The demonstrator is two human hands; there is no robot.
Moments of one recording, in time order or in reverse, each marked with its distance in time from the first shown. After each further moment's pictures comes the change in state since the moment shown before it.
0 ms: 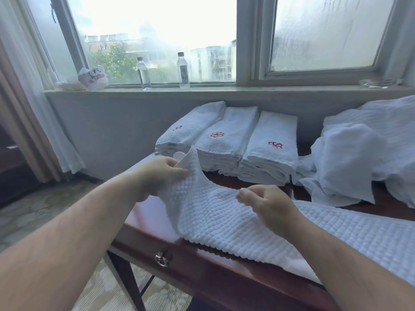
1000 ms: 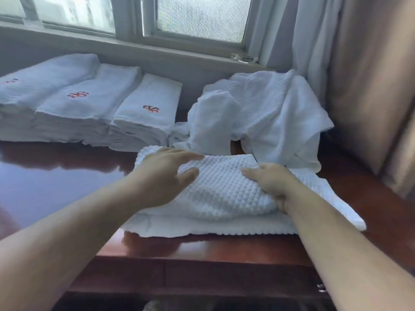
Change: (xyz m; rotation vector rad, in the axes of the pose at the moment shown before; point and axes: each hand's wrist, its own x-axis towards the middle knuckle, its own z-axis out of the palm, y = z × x) left_hand -0.028 0.088 0.236 0.470 -0.191 0.751; right_hand -0.118 0.090 -0.190 0.303 0.426 0.666
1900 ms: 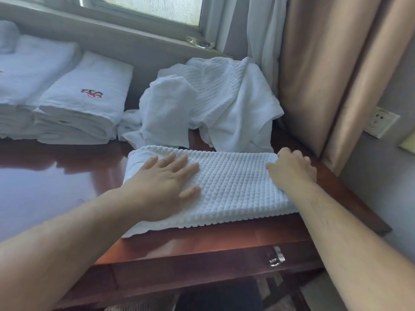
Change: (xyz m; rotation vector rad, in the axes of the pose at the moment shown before) left_hand 0.033 0.034 0.076 0.263 -0.268 0.177; right_hand 0.007 0.033 -0.117 -1.159 0.672 0.025
